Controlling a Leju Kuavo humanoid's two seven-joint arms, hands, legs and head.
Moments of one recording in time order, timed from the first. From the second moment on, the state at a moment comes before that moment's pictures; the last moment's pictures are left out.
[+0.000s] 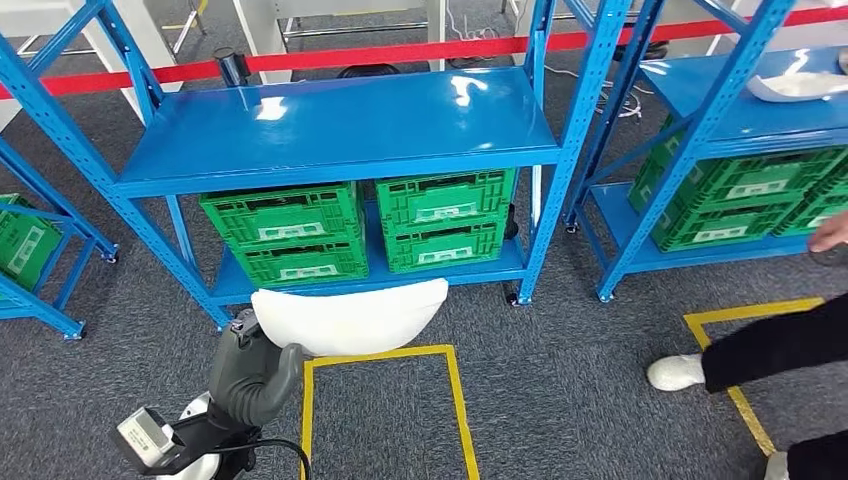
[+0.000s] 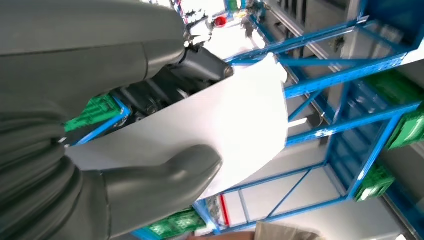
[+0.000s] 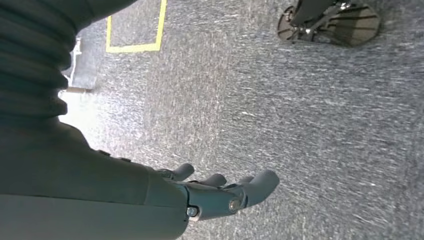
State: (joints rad) left arm 0.03 -0.05 -0.22 -1.62 -0.04 -0.22 -0.70; right arm -0.13 -0.03 1.06 -0.15 -0.58 -0.24 0.07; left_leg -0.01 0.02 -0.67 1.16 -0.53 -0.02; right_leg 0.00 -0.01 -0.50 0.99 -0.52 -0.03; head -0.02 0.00
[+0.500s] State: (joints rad) left arm -0.01 -0.05 -0.23 -1.61 -0.03 -0.20 -0.70; right arm -0.14 -0.03 1.06 -0.15 -0.62 -0.27 0.05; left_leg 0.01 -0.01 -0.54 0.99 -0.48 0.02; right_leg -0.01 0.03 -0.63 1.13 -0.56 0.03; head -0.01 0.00
